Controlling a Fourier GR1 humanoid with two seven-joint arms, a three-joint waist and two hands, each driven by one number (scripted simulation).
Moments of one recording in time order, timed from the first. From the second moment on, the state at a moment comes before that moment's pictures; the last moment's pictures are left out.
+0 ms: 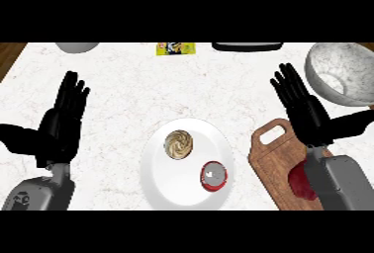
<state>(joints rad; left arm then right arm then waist) -0.17 0.24 -0.09 -1.65 0.19 0.34 0.14 -0.31 -0.28 0.11 -1.38 -0.43 0.01 -0.10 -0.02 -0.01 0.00</state>
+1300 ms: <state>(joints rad) -0.27 0.37 -0.14 -1.55 0.01 0.27 0.15 -0.87 -0.38 0.39 -0.90 -0.03 0.57 -0.57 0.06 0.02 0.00</state>
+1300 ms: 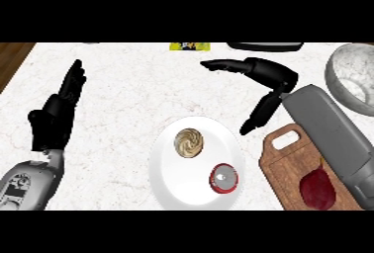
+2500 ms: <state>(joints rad) -0.24 0.35 -0.08 -1.56 -0.03 0.25 0.16 -1.06 -0.17 0.74 -0.75 0.44 0.55 -0.54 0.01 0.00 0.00</state>
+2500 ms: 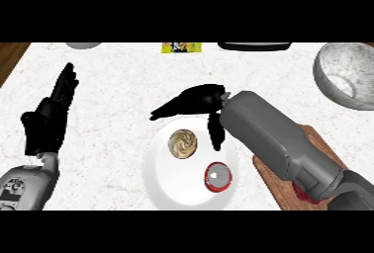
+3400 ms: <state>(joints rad) -0.23 0.29 -0.06 -1.58 -0.09 0.22 0.17 -1.02 -0.01 0.72 -0.55 0.63 0.47 -0.59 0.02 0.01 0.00</state>
